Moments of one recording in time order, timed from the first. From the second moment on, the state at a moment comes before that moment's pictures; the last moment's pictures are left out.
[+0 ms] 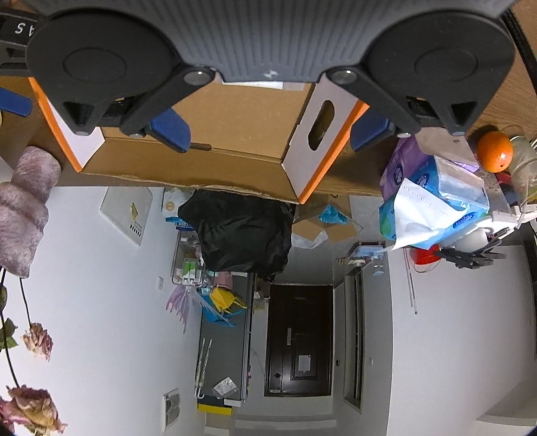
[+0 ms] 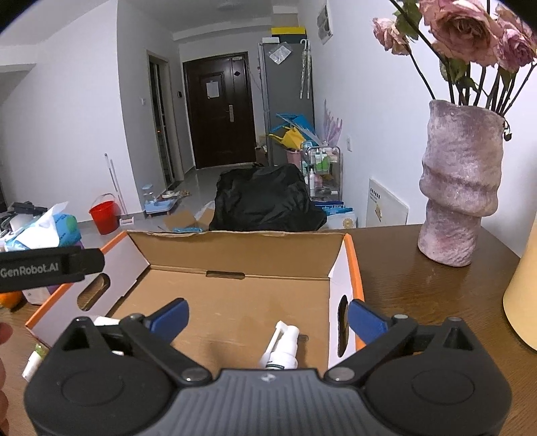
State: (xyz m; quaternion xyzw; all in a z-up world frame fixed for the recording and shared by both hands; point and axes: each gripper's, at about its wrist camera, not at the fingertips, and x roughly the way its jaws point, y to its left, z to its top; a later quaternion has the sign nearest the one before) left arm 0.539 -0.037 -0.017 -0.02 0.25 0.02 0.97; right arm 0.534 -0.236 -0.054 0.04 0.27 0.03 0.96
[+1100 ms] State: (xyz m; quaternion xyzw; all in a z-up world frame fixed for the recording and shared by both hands) left arm 0.425 -0.010 0.007 -0.01 0.21 0.04 0.98; right arm 0.432 -0.222 -0.030 0.03 0.22 0.07 0.97
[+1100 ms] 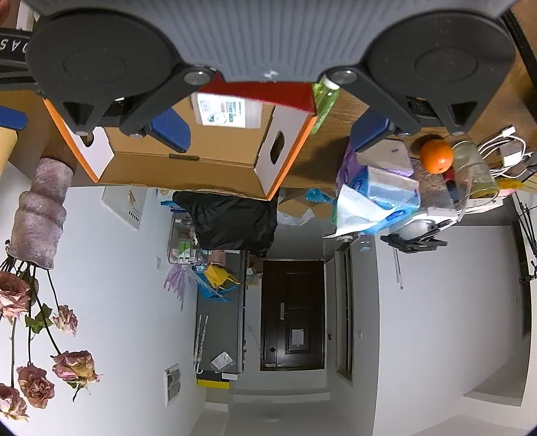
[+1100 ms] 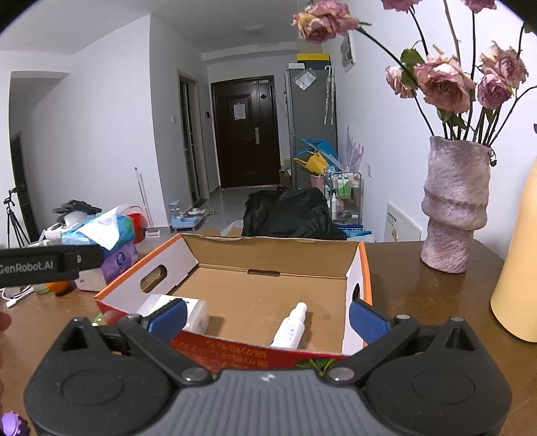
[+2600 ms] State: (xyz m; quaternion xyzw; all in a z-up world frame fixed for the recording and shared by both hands) left arm 0.266 0.055 -0.023 -0.01 0.25 0.06 0.97; right arm 0.279 -0.155 -0.043 -0.02 0.22 0.14 0.97
